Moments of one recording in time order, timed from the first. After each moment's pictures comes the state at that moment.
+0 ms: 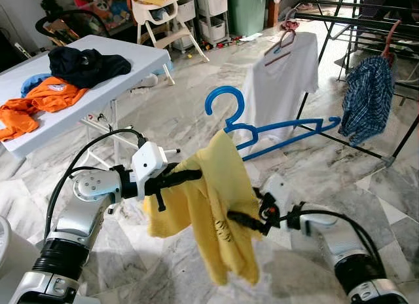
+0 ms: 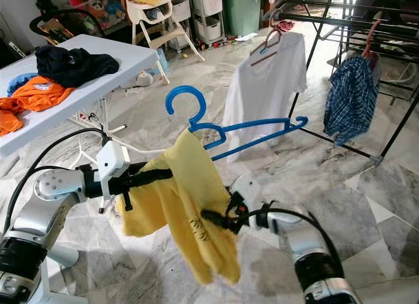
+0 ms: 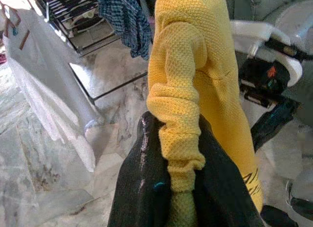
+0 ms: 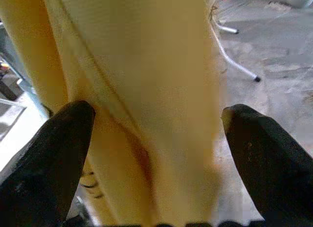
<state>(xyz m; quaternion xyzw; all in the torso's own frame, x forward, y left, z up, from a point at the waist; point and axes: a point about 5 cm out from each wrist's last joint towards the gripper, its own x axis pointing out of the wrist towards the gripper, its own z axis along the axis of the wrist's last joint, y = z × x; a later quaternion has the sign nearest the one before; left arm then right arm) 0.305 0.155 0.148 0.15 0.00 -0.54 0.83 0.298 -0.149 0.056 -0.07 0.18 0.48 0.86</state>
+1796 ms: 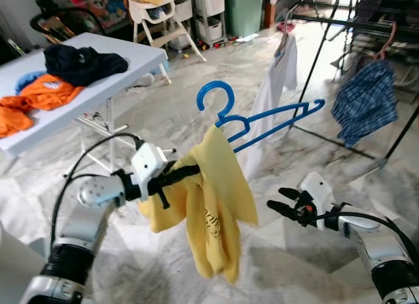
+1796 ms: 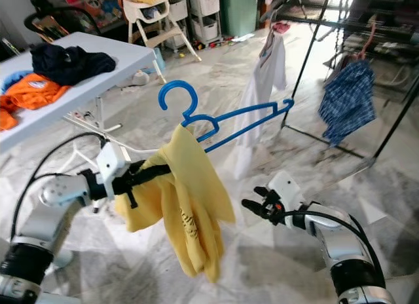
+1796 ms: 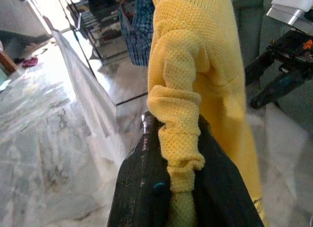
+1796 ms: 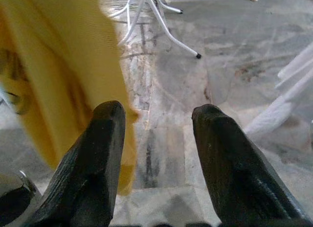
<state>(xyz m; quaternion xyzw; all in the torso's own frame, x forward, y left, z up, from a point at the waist) 0.306 0.152 0.133 0.13 -0.02 -0.48 0.87 0.296 -0.216 0.072 -0.13 0.18 0.40 0.89</state>
